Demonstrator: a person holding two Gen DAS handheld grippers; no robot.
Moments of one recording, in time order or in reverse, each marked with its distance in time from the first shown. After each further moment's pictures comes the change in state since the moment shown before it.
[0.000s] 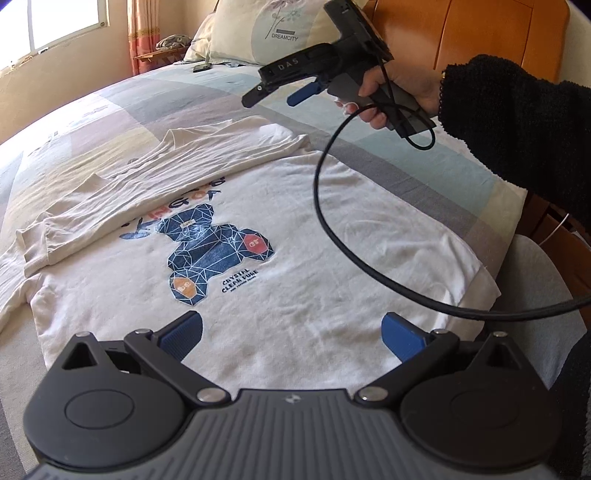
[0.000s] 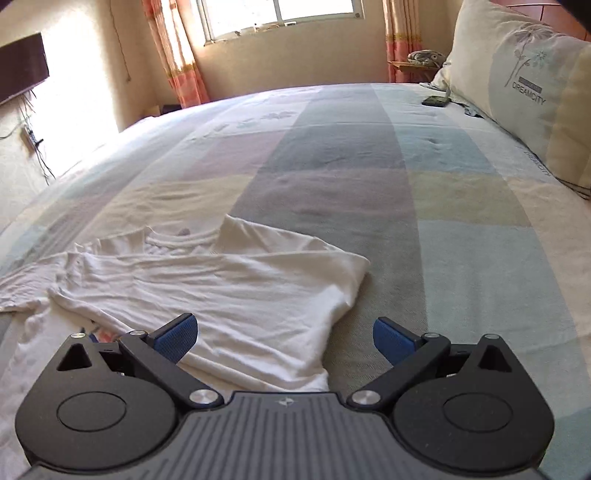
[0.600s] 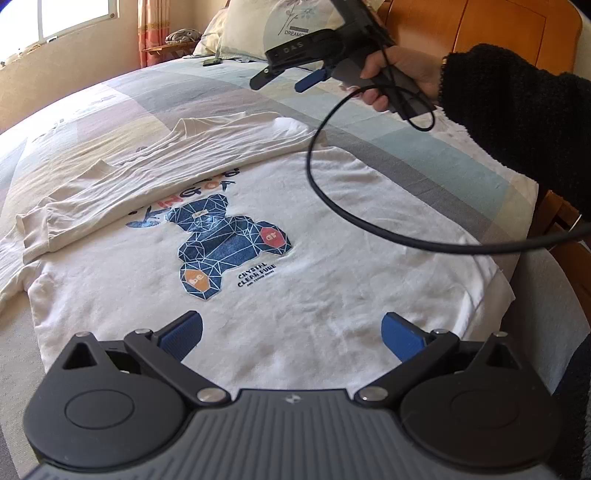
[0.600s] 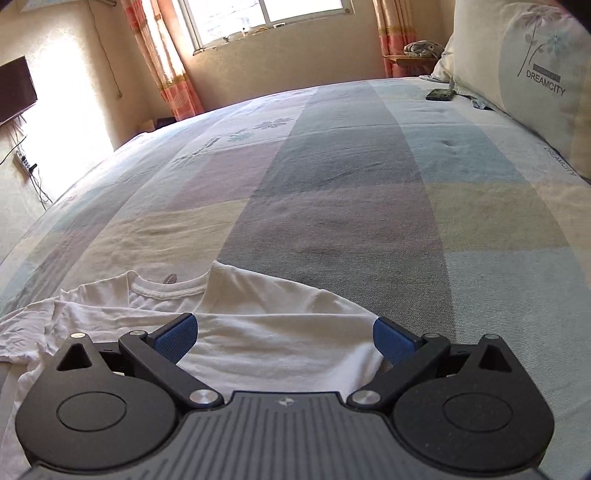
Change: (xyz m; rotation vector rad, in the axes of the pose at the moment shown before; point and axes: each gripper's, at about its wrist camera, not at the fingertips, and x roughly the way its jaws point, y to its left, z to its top) left arm 0.005 0.012 -0.007 -0.035 0.011 0.020; right arm 0.021 -0.007 0.029 0.013 0.008 -0.027
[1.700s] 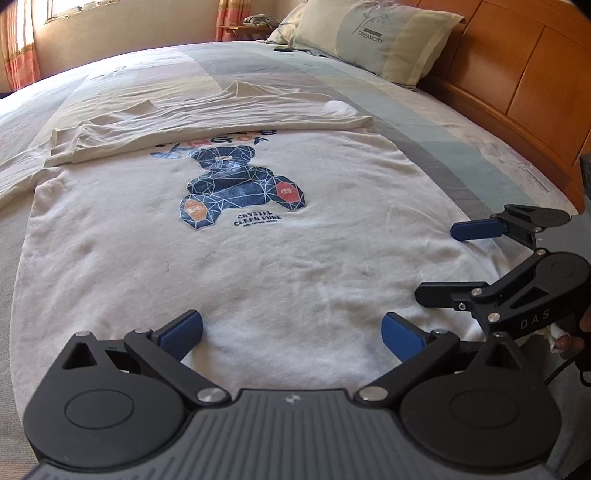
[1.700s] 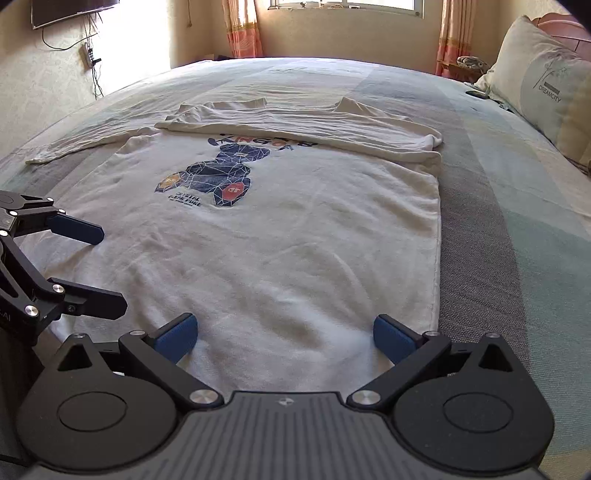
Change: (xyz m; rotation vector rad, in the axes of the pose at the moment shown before) left arm 0.025 -0.019 -0.035 -0.292 -0.045 0.078; right arm -0.125 0.112 -0.243 -0.215 0.080 -0.035
